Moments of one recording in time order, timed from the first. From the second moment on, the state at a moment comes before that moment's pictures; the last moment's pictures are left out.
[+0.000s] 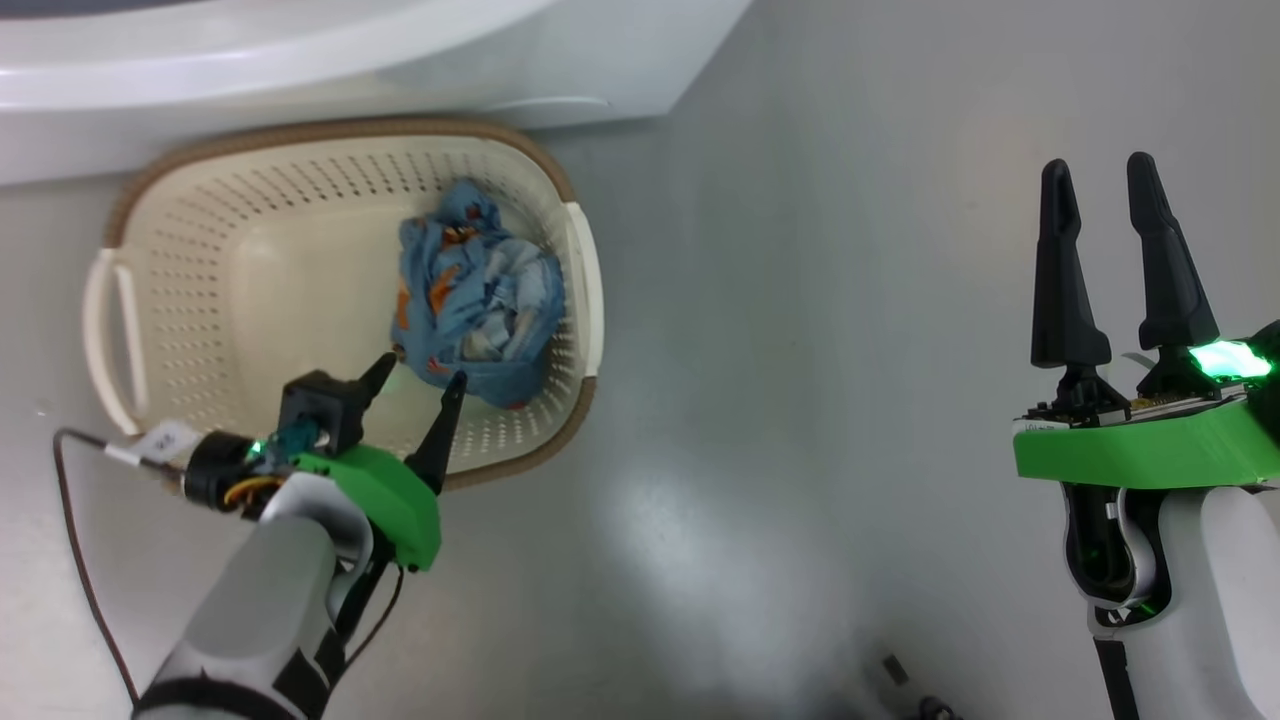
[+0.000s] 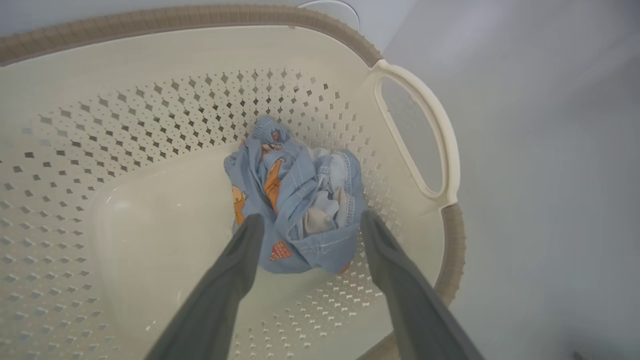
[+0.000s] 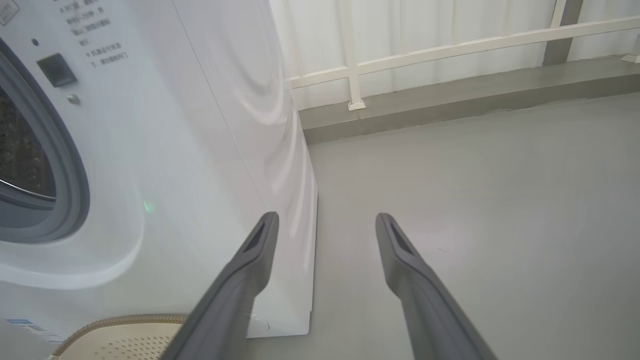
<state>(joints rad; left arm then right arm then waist) -0.74 0.17 -0.52 1.00 -0.40 -0.13 -0.26 -0.34 -0.06 0.00 0.00 0.36 0.13 -0.25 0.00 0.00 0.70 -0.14</state>
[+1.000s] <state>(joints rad) -1.04 0.29 -0.94 1.18 -0.69 -0.13 -0.21 -0.43 -0.05 0.07 -0.07 0.39 0.13 -0.25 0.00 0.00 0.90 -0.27</state>
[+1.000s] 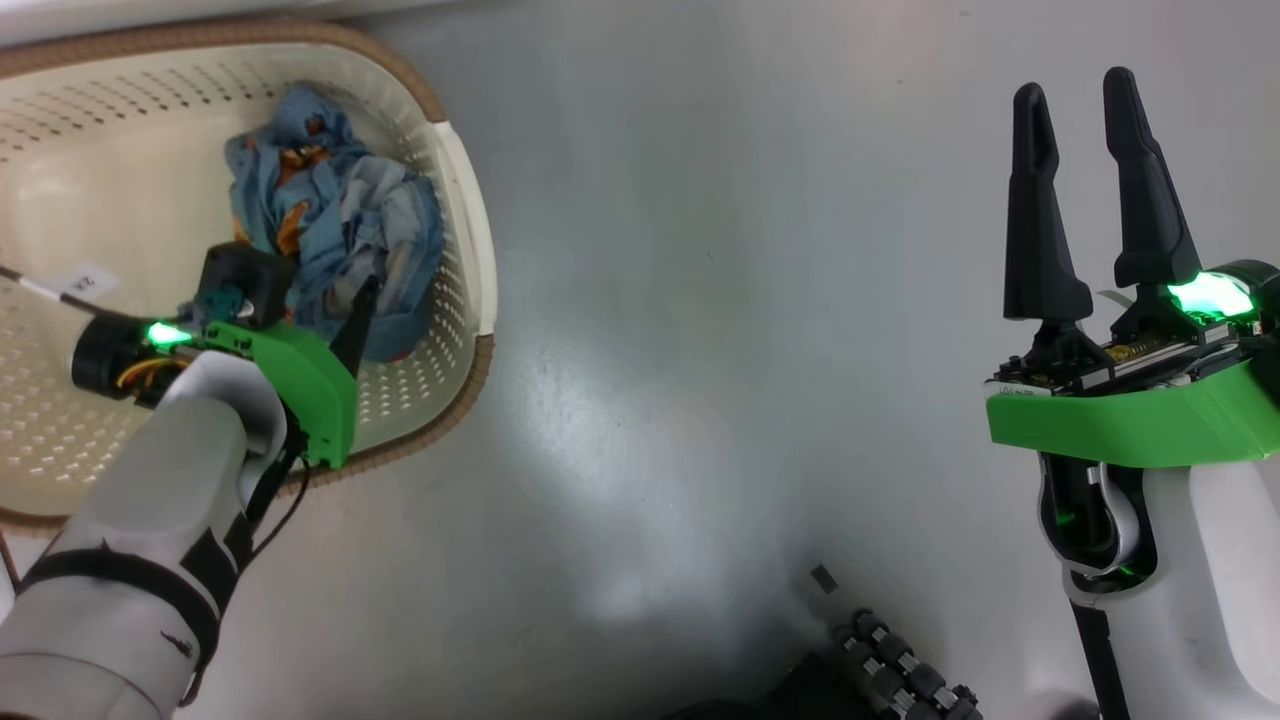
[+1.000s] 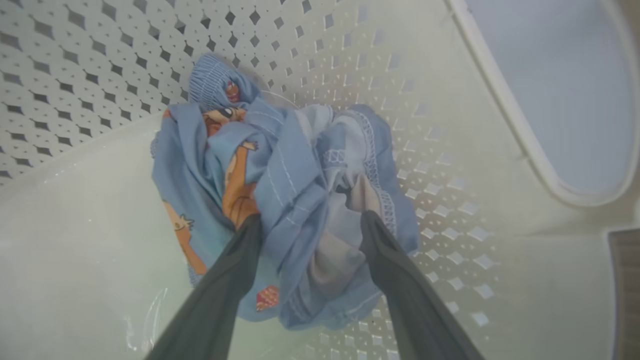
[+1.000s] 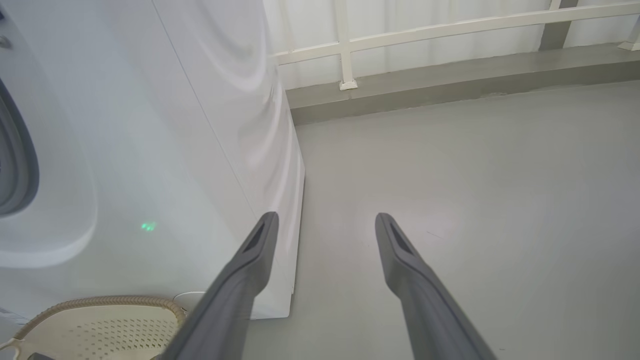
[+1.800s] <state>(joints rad) -1.07 0.29 -1.04 1.21 -0.88 -0.13 -0.20 -0.43 -0.05 0.09 -0.08 0.39 0.13 -0.26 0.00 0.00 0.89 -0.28</state>
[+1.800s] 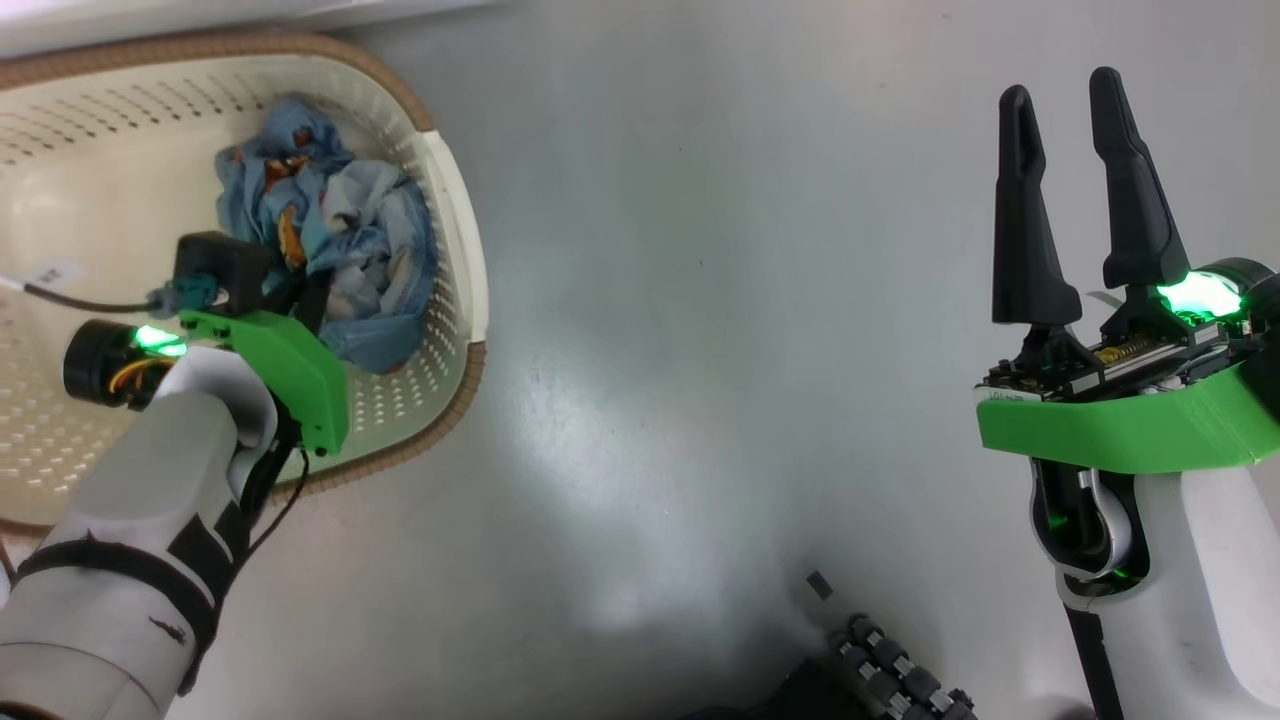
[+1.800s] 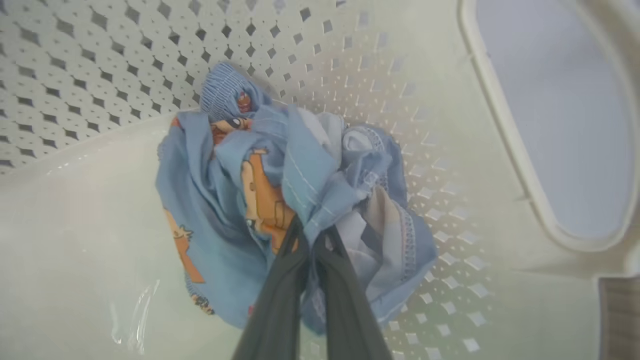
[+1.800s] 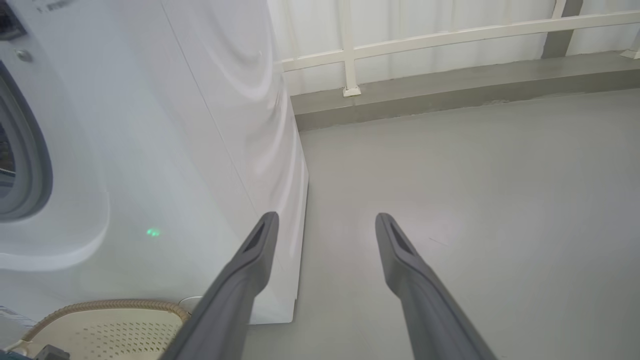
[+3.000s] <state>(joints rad) -0.65 0.23 -0.43 0.78 -0.62 -0.13 -0.25 -0.25 -0.09 0.03 0.03 0.35 0.13 -0.26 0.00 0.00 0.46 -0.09</state>
